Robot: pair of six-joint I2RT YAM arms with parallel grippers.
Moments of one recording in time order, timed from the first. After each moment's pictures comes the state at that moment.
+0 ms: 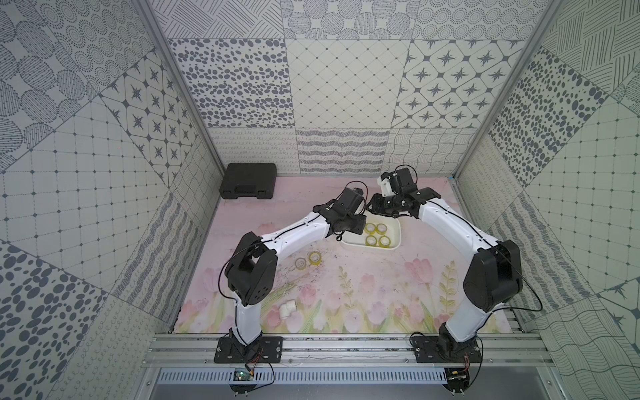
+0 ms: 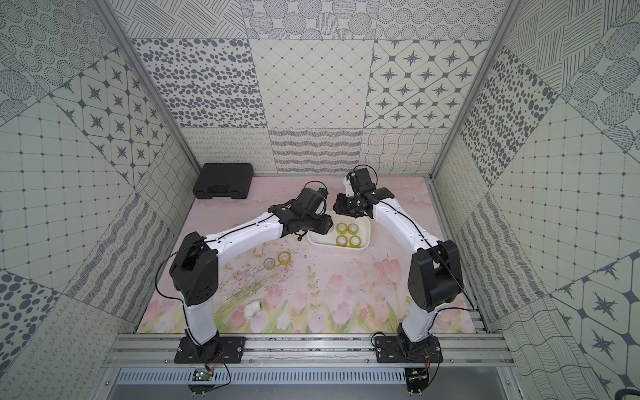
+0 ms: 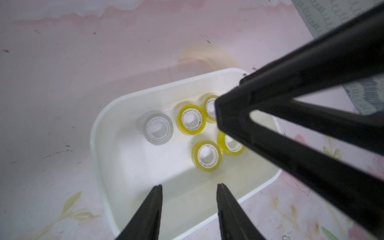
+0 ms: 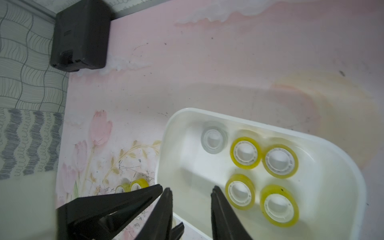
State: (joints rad) left arm -0.70 1.85 1.52 -0.48 -0.01 -0.33; right arm 0.43 1.75 1.54 -0.66 -0.24 0.42
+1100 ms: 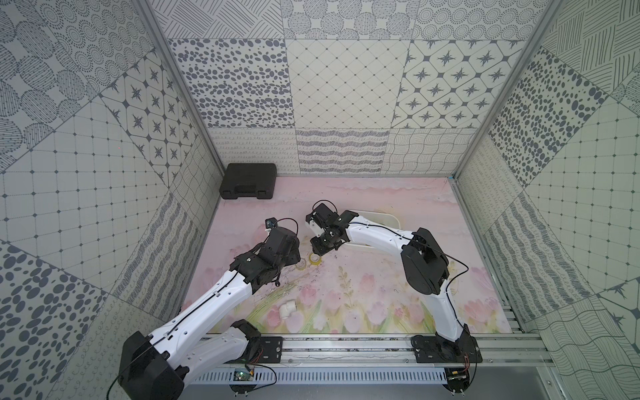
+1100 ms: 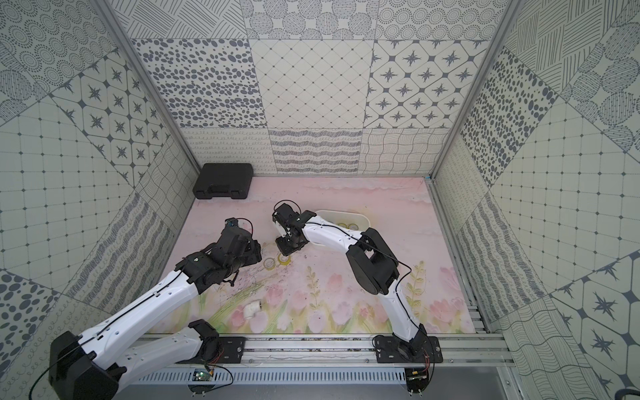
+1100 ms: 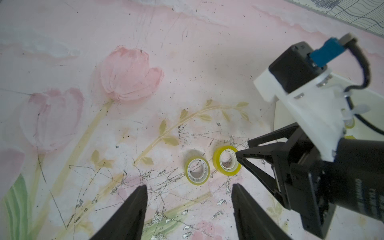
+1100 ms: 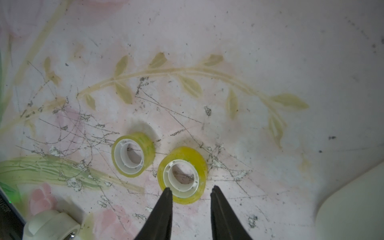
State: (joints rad) left arm -0.53 1.02 0.81 -0.67 -0.35 -0.68; right arm 0.88 2.16 1.76 -0.75 -0.12 0.23
